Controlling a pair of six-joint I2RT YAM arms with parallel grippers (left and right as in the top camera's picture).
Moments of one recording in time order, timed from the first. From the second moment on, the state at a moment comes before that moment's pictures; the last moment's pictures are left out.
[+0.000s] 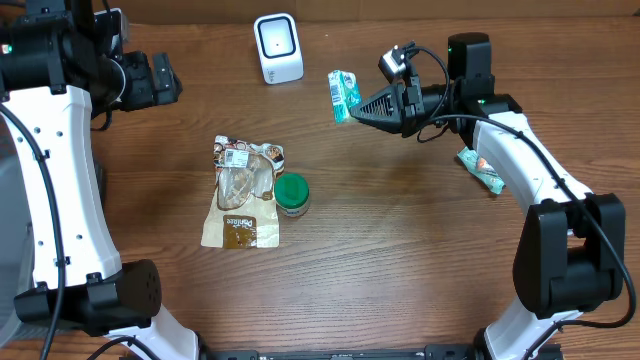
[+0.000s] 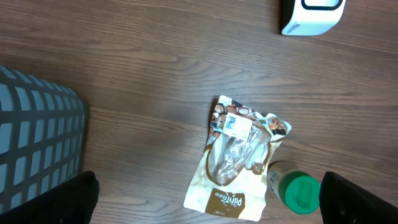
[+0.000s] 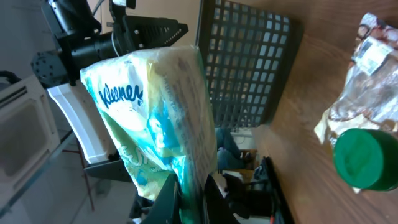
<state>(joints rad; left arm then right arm) 0.14 1.84 2.26 -1.56 0.07 -0.10 0.14 1.87 1.36 -0.15 -1.56 0.75</state>
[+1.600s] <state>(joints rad) 0.14 1.84 2.26 -1.56 0.07 -0.10 0.53 2.15 2.13 -0.58 0.30 0.01</state>
